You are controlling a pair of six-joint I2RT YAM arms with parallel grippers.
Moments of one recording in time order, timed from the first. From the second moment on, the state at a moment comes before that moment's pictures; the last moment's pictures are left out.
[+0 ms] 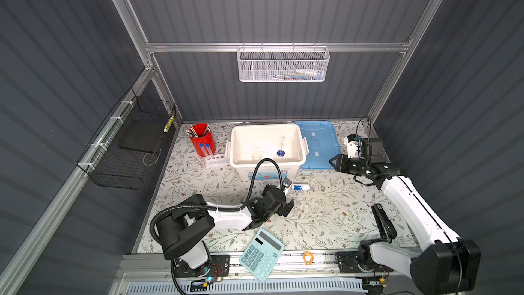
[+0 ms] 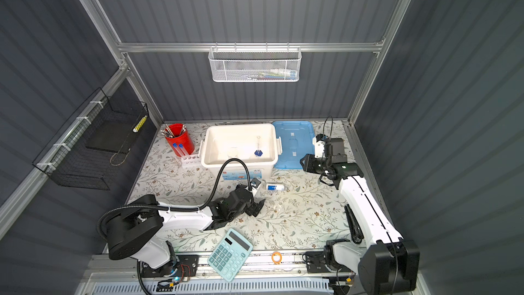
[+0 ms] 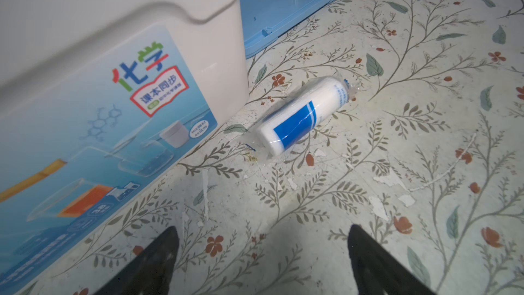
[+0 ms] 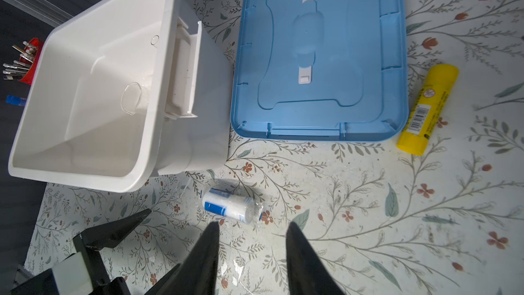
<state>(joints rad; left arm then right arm) -1.08 1.61 0.62 0.38 -0.32 -0.10 0.10 1.17 0.97 -0.59 -0.31 0.28</state>
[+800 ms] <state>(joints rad) -1.06 1.90 0.57 0.89 -0.30 0.00 0.09 1.18 0.96 -0.55 -0.31 0.28</state>
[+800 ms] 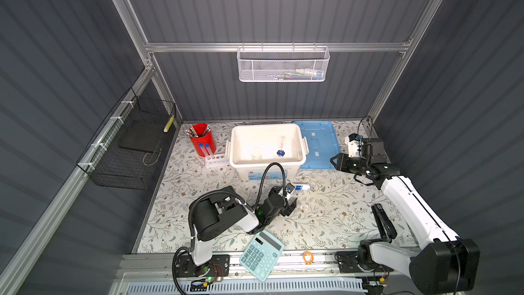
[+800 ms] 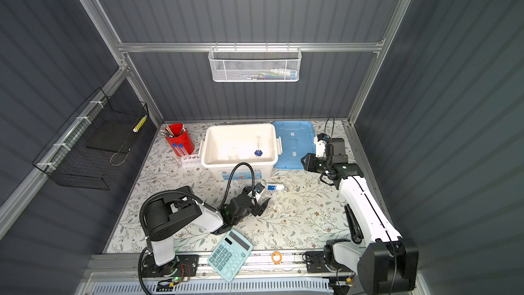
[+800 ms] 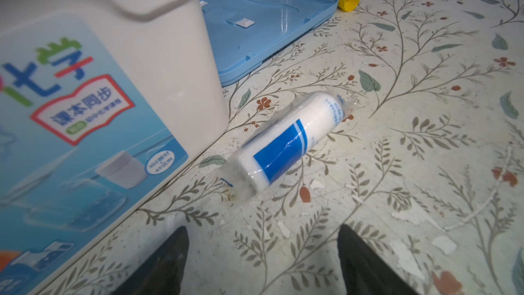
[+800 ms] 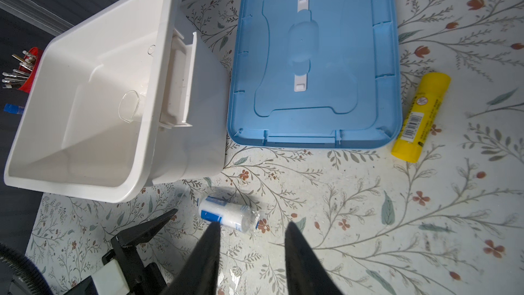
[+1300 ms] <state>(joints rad) -0.99 1.93 0.58 0.93 -0.17 -0.01 0.08 1.19 0.96 -0.55 -0.31 0.28</state>
